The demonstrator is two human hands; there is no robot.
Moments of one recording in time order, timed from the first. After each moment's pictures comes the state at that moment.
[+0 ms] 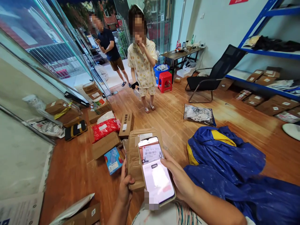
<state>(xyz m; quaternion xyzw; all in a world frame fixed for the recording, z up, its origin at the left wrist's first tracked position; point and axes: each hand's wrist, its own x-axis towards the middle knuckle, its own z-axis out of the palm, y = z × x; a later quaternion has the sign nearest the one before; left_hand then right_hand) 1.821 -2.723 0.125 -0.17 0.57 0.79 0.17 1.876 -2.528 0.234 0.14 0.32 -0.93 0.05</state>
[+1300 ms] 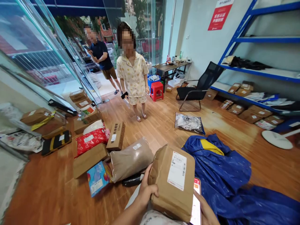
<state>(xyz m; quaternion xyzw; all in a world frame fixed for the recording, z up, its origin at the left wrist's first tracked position) 1.831 -2.549 0.122 -0.03 0.58 0.71 0.40 2.009 -2.368 0.016 0.46 0.21 -0.86 0.02</state>
